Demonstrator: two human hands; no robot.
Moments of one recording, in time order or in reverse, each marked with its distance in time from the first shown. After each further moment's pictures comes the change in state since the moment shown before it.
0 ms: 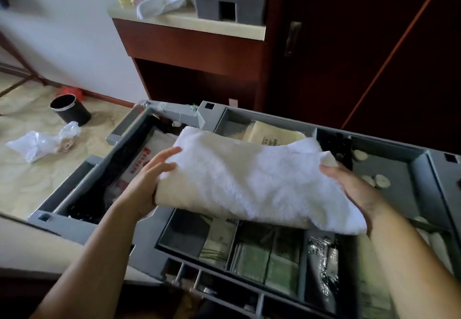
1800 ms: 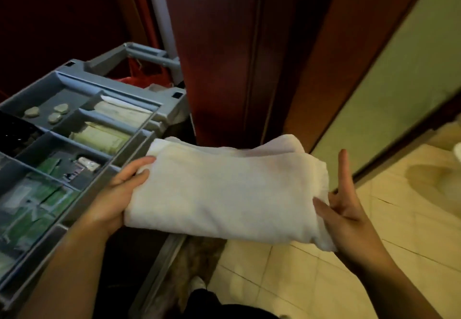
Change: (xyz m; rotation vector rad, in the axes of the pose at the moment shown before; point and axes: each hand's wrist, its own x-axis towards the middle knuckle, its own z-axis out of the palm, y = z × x) left_hand -0.226 -0.173 0.229 0.664 -1.157 -0.067; right_hand -0.540 0.377 0.189 0.123 1.530 -0.360
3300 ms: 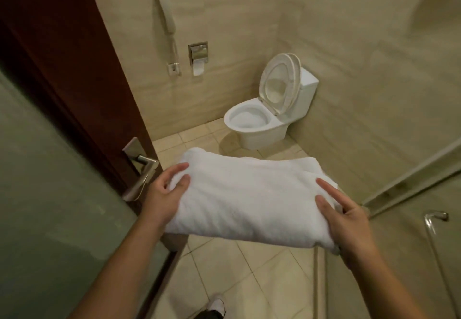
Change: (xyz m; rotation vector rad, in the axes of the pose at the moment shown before) left_hand -0.009 0.044 0.861 0.320 -0.840 0.251; right_hand -0.081 0.163 -0.590 0.163 1.255 0.291
